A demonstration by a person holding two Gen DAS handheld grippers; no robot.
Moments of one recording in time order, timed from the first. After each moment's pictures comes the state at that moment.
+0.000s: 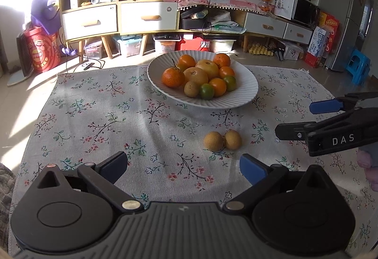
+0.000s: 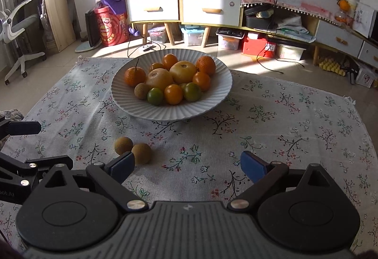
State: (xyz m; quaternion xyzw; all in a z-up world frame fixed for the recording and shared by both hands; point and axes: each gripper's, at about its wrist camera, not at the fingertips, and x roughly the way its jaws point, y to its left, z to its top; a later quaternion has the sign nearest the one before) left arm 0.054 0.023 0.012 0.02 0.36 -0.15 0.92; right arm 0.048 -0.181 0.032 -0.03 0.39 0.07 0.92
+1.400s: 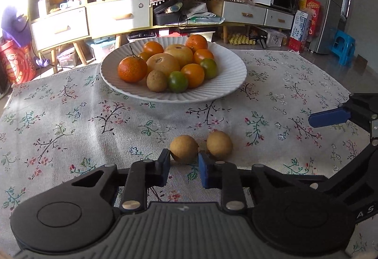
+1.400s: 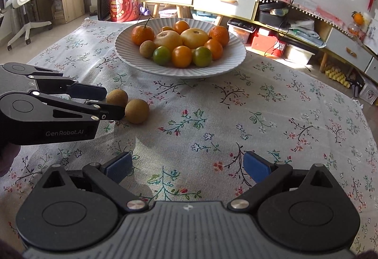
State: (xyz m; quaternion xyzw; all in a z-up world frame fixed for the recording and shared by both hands) left arm 0.092 -0.016 -0.027 0.06 0.35 -0.20 0.91; right arm 0.038 -0.177 -0.005 -0.09 0.41 0.09 0.90
